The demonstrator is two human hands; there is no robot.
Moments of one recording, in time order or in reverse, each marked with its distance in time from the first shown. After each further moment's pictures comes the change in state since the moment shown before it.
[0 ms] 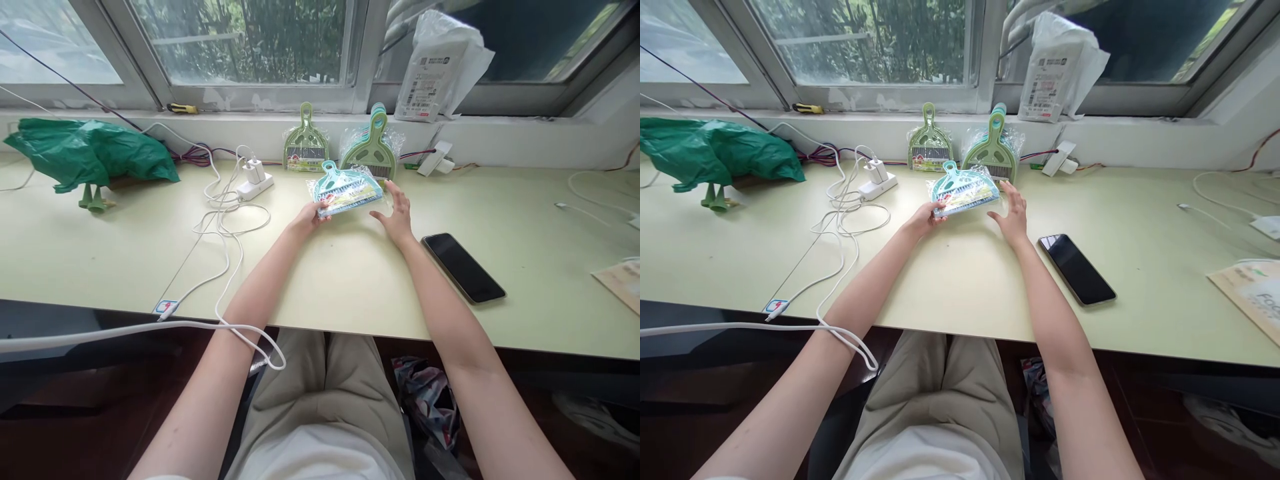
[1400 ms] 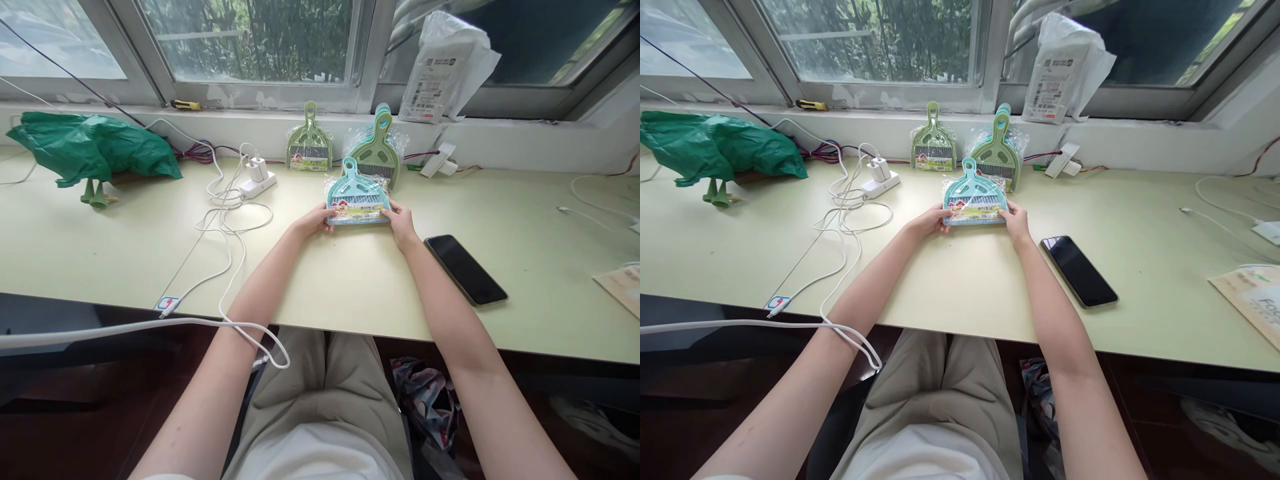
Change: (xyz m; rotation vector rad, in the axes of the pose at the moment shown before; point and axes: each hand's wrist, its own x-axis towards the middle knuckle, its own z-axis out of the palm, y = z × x) left_hand -0.003 -0.005 -0.007 0.456 -0.360 0.086; right_hand 0.000 0.008 0.018 0.757 -0.013 0.520
